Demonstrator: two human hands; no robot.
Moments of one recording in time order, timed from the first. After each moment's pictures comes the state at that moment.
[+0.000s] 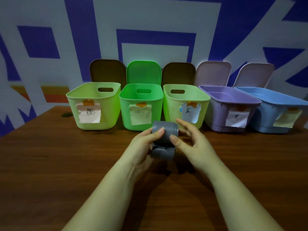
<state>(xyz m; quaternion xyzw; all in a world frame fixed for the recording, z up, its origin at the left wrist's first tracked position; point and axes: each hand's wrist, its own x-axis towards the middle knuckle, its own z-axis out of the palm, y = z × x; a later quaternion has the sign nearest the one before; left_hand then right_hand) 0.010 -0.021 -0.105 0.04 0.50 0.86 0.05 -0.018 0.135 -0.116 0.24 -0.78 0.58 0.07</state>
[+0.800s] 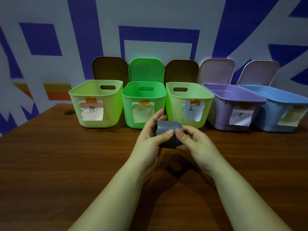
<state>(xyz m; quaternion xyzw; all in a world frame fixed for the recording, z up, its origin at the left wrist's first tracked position) 0.016 -0.013 -0.103 0.10 0.51 0.85 -0.07 -0.018 0.123 -0.116 0.19 -0.69 0.70 -0.02</state>
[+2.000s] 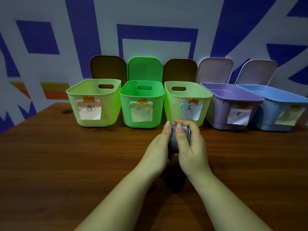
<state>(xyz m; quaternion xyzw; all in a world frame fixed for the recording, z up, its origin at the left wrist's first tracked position) 0.011 0.007 -0.121 0.05 0.71 0.70 -0.06 0.001 0.102 -0.122 0.21 -0.71 0.62 0.26</state>
